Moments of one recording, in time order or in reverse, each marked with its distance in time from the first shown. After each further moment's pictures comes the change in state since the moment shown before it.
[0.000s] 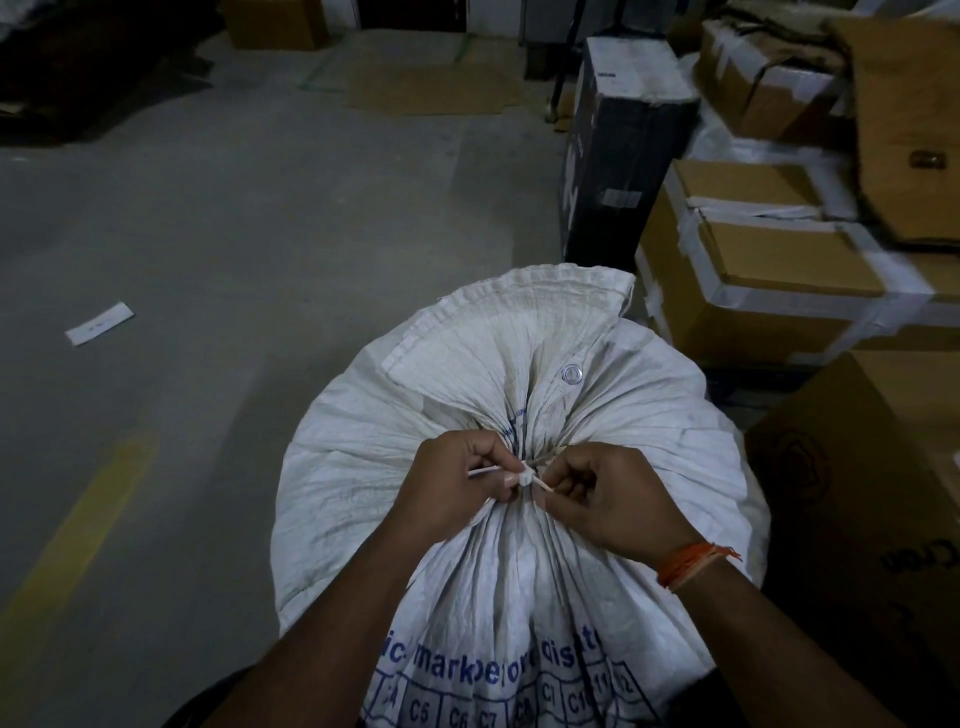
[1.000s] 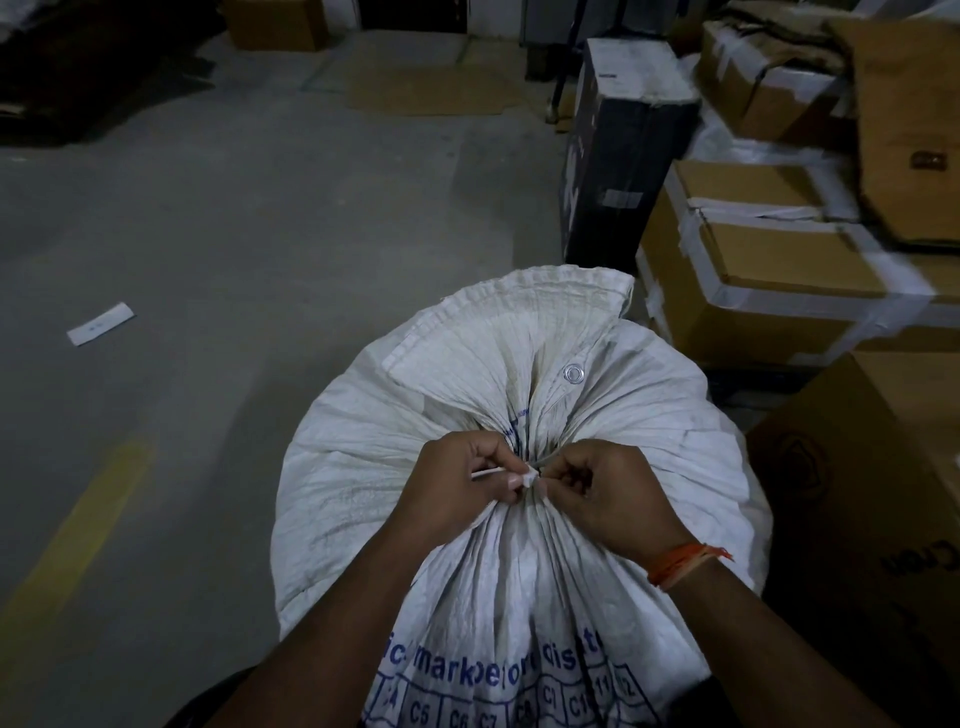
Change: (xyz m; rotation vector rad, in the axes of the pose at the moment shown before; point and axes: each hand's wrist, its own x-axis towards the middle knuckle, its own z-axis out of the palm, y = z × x) left_hand 0.001 -0.002 0.002 -0.047 -0.011 -0.021; right_hand 0.006 0.000 0.005 -0.116 0.074 -0.033
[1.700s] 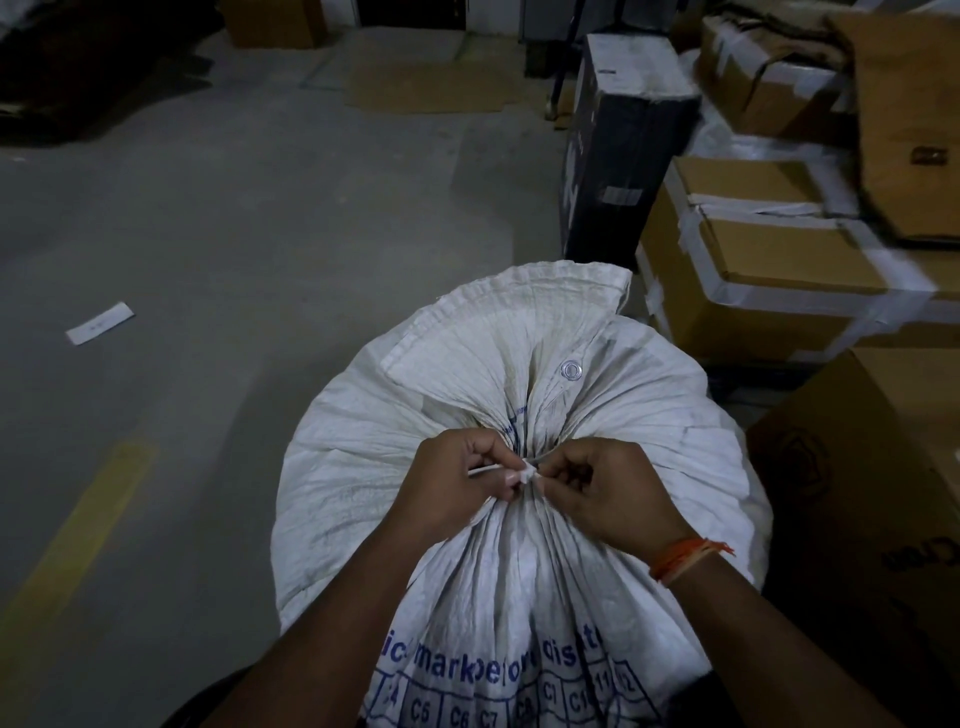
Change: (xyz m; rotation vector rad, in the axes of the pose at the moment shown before) left_hand -0.002 0.004 -0.002 -0.002 0.004 -0.014; right_hand -0.001 -0.001 -0.001 0.072 -0.020 0.042
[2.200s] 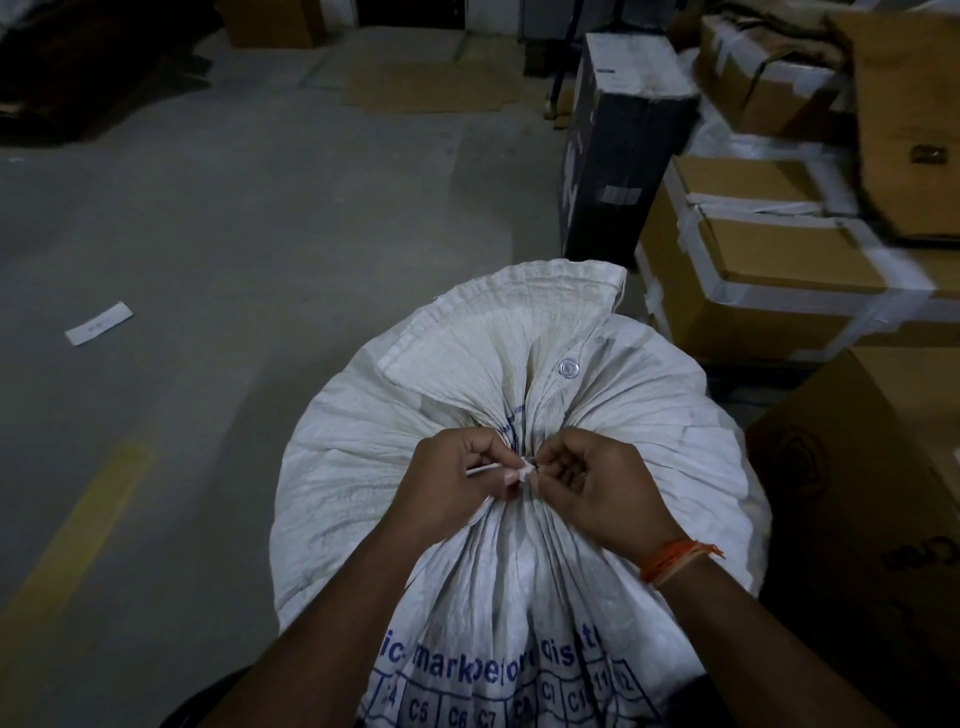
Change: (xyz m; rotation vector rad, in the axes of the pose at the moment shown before) left_hand -0.001 0.002 -0.001 0.038 0.023 0.015; right_hand 0.000 -0.002 0.006 0.053 0.045 0.002
